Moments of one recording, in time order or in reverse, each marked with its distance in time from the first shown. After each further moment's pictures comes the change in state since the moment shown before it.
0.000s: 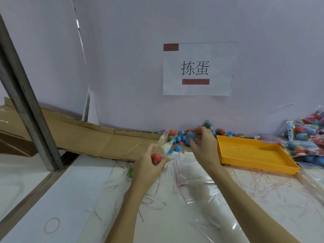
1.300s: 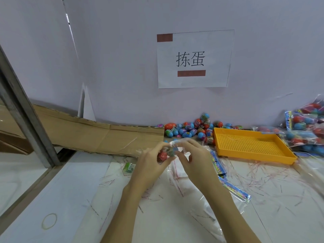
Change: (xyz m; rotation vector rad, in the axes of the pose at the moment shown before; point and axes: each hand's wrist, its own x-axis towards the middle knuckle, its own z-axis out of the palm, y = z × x) left_hand -0.006 0.012 0.009 0.125 -0.158 0.198; right_hand -0.067 -0.009 -0.009 0.010 -0.126 -0.288
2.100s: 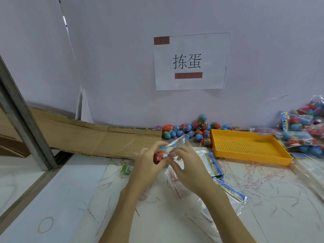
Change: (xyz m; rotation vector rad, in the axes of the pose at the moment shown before) left_hand 0.001 0.007 -0.004 -0.021 0.019 -0.068; right_hand -0.004 -0.001 -0.002 -0.023 -0.278 0.055
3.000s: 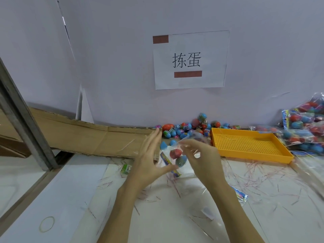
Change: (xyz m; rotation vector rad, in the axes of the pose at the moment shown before) left_hand 0.002 -0.003 -0.006 0.012 -0.099 0.122; right_hand -0.001 0.007 -0.025 0.044 0.333 0.088
